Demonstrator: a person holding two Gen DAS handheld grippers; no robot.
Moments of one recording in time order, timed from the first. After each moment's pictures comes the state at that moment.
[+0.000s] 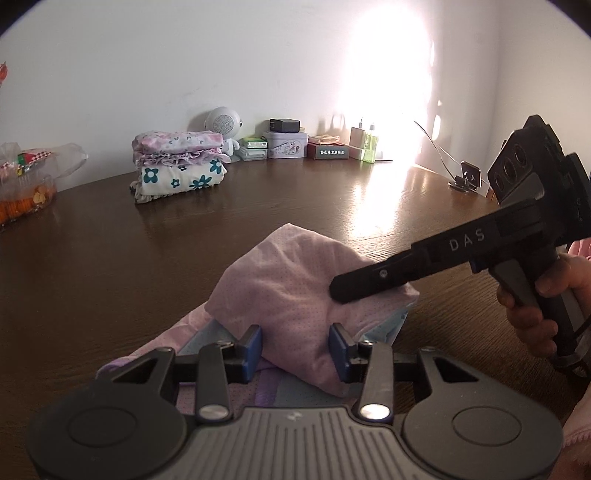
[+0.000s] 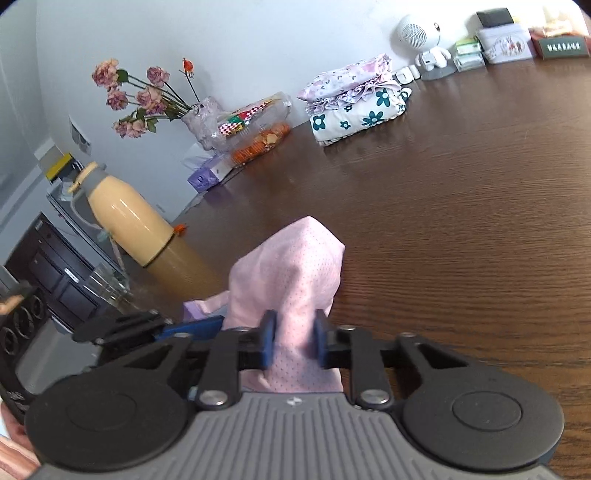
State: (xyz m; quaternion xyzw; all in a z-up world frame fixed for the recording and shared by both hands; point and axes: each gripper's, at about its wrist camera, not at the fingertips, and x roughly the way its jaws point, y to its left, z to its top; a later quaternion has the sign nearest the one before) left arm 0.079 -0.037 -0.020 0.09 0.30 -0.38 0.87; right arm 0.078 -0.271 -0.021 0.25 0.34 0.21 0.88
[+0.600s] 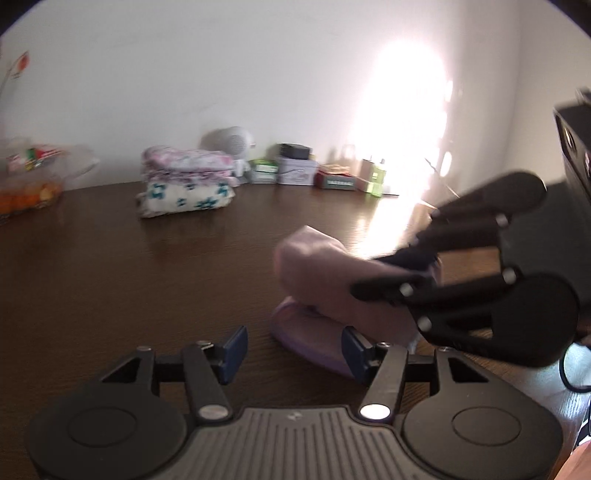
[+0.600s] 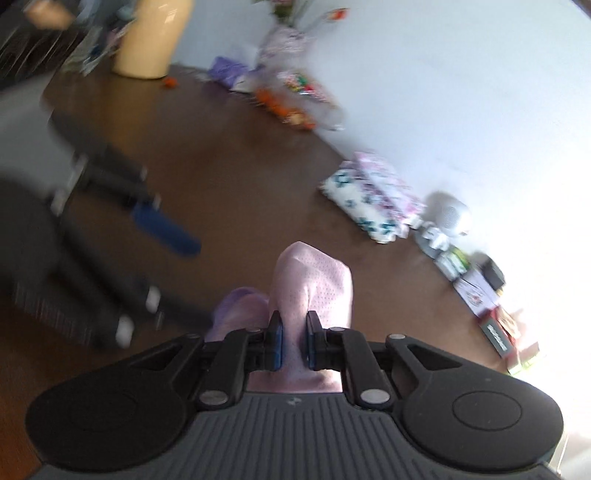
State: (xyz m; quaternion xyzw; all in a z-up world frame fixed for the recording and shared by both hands) left arm 0.083 -0.032 -0.002 0.04 0.29 -0.35 0.89; right arm 0.048 -0.158 0.037 -0.31 0.31 0.12 0.89
